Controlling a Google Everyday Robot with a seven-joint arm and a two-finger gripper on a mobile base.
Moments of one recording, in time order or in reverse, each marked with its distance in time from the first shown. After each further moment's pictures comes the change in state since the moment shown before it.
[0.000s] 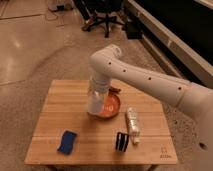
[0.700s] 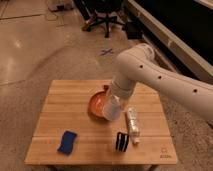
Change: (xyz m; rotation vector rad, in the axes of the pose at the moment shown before) arm -0.013 0.088 -0.078 -0.024 0.048 0.088
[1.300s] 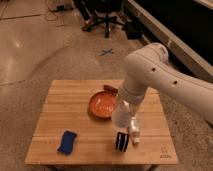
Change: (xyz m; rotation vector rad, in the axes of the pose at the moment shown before) arm -0.023 0.044 -0.026 -0.072 0.009 0.006
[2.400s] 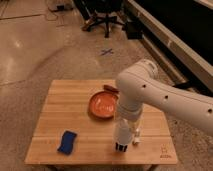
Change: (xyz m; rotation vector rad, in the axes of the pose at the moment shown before) arm -0.034 0.031 0.041 -0.125 -0.034 0.021
